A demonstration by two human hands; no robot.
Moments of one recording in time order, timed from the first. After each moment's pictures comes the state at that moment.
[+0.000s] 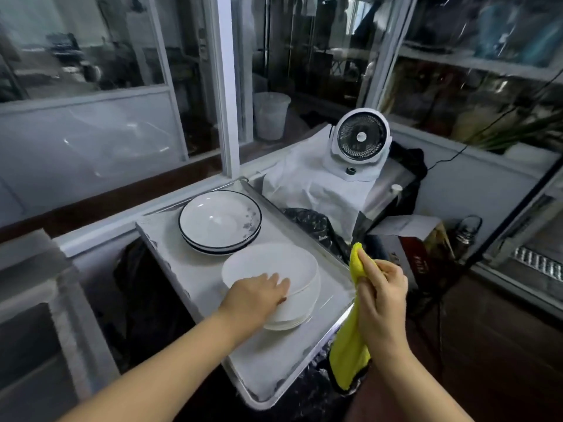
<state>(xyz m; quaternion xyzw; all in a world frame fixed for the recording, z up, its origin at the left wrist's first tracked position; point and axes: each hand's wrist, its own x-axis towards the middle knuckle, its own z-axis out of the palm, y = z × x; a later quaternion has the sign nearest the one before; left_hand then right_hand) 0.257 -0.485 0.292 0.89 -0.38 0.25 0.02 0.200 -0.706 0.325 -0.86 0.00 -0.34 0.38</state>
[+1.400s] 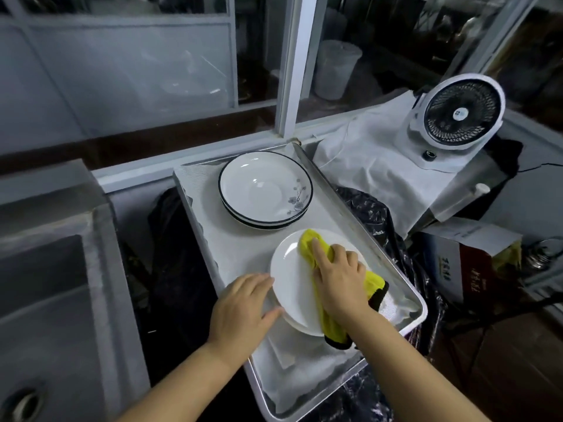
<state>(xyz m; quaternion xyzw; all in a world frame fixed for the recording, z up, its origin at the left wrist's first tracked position) 0.250 -0.435 0.219 0.96 -0.07 0.19 0.21 0.327 -0.612 0.239 -0.99 -0.12 -0.10 0.05</state>
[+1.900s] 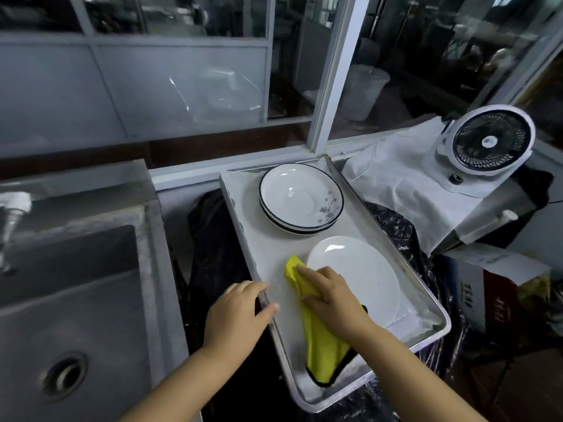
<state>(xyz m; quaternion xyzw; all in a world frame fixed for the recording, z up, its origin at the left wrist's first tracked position) 0.198 -0.387 0.254 0.95 0.09 0.12 0.29 0.279 -0.569 0.268 -0.92 -0.25 0.11 0.28</state>
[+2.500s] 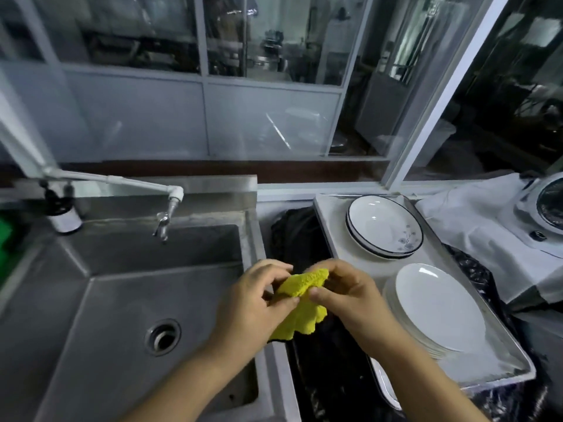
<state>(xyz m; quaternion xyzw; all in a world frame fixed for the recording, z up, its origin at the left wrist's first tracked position) 0.049 -0.259 0.362 0.84 0.06 0.27 0.47 0.139 -0.413 0.383 -0.65 -0.32 0.22 0.65</state>
